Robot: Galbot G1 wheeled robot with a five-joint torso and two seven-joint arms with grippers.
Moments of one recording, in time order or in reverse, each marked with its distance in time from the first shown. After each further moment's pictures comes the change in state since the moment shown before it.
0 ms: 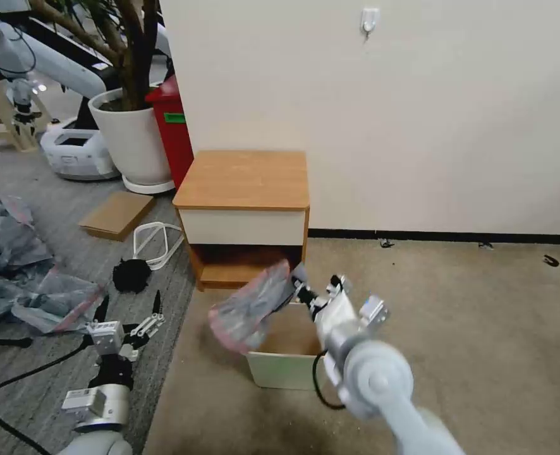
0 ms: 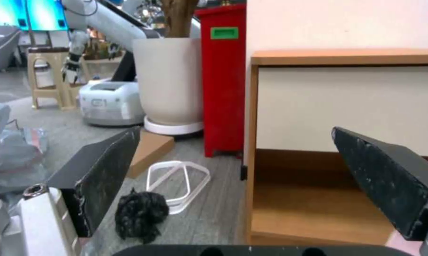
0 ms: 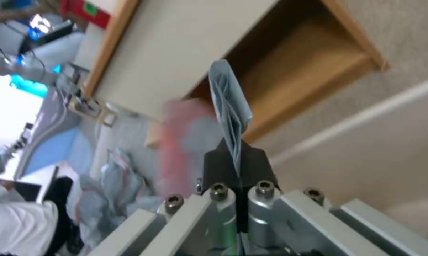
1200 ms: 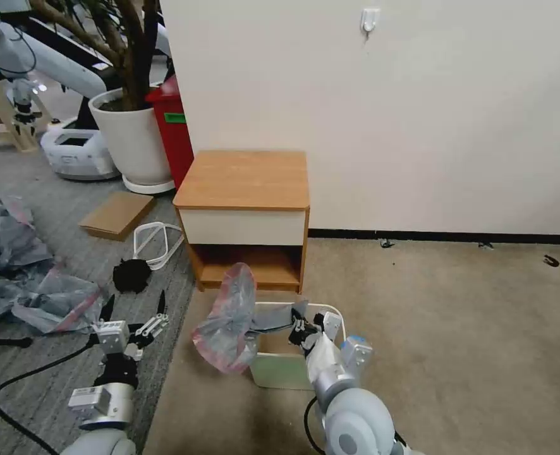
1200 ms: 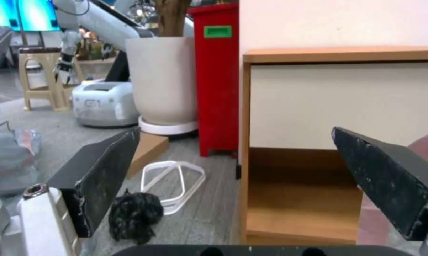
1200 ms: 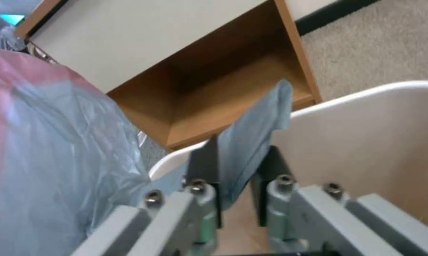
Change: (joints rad) left arm -0.010 0.015 0.016 0.012 0.003 -0.003 0.002; right arm -0.075 -0.057 -0.090 -0.095 -0.425 0.041 -0.095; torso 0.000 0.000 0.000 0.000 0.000
